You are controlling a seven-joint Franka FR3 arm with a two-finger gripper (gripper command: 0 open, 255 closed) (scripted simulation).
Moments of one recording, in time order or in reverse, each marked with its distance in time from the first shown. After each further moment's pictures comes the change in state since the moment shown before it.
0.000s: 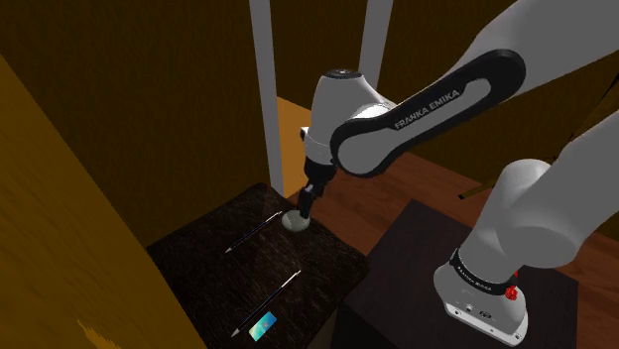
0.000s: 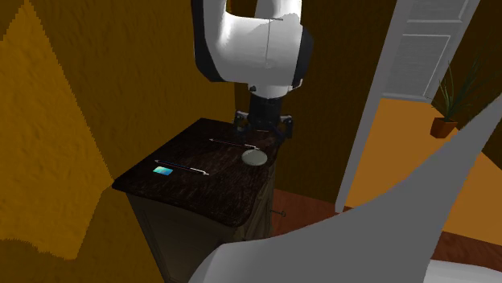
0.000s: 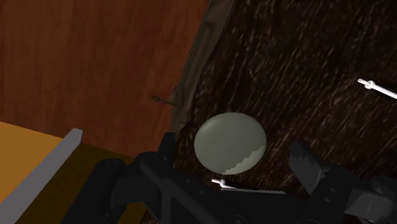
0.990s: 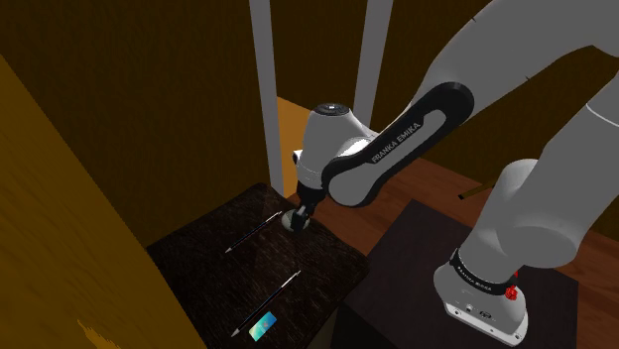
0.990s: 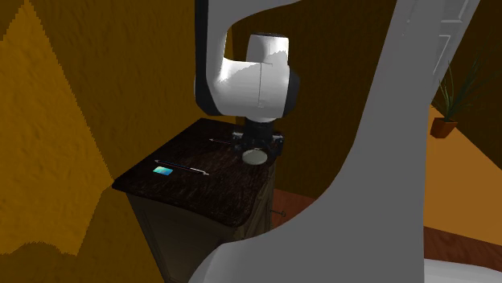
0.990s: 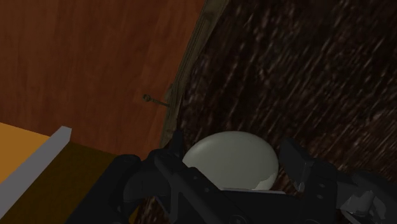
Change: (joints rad) arm 0.000 0.187 0.041 -0.014 -0.028 0.218 0.023
